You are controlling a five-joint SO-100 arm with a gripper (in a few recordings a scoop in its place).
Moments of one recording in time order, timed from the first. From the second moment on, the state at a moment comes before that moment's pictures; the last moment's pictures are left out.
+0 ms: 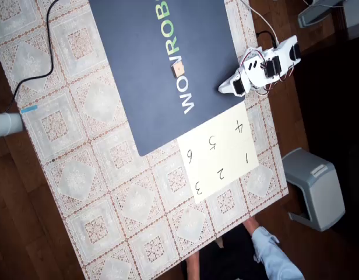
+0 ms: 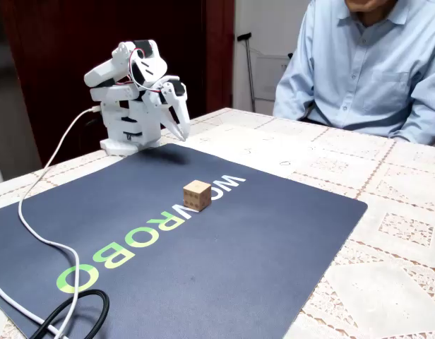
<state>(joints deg) 5.9 185.8 162.8 79.5 -21.0</state>
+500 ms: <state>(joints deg) 18.5 182.7 160.1 80.0 -20.8</state>
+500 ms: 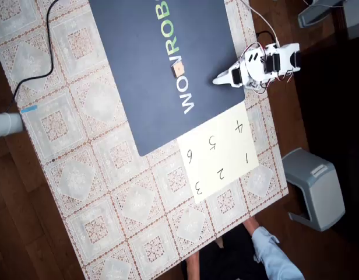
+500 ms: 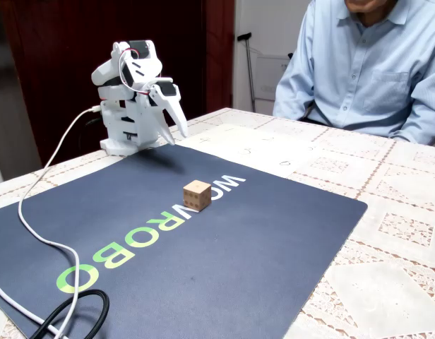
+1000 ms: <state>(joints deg) 30.1 118.2 115.0 61.4 -11.2</state>
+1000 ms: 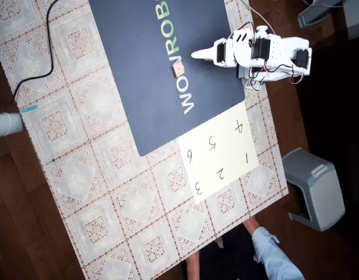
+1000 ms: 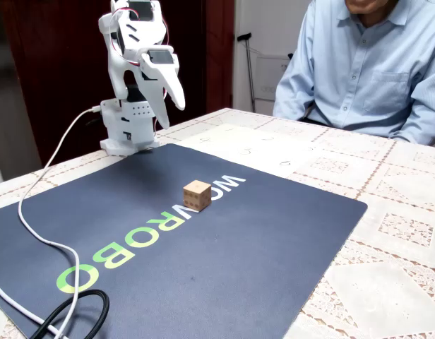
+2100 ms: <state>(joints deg) 27.1 67.9 80.2 72.9 -20.1</state>
